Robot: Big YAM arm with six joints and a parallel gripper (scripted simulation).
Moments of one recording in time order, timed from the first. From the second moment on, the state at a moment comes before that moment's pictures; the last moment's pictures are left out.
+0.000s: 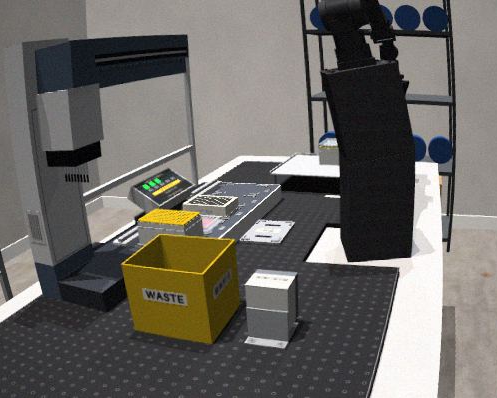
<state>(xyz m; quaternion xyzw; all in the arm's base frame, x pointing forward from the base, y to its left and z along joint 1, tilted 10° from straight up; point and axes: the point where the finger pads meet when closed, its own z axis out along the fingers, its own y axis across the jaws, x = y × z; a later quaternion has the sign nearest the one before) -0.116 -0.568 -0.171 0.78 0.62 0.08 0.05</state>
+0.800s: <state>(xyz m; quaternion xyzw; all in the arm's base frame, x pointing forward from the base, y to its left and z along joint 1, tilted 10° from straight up) -0.061 -0.488 -0.161 0.67 0.74 0.07 0.06</state>
